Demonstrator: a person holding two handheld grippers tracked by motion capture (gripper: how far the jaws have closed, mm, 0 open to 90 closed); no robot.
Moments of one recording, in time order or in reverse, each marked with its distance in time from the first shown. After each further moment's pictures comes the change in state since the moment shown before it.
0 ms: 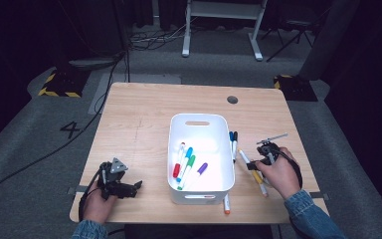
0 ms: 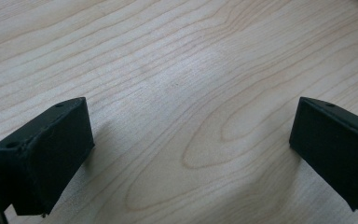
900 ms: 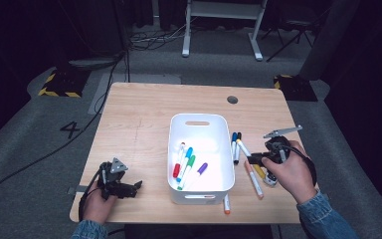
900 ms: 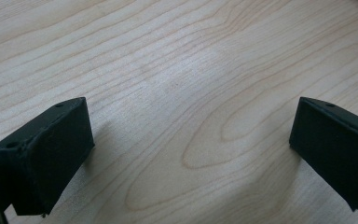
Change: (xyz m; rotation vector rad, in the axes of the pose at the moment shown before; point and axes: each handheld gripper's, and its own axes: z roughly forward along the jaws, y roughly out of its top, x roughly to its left) left arm 0.000 0.000 0.000 0.000 -0.002 -0.002; right arm 0.039 0.013 -0.075 -0.144 0.074 -0.128
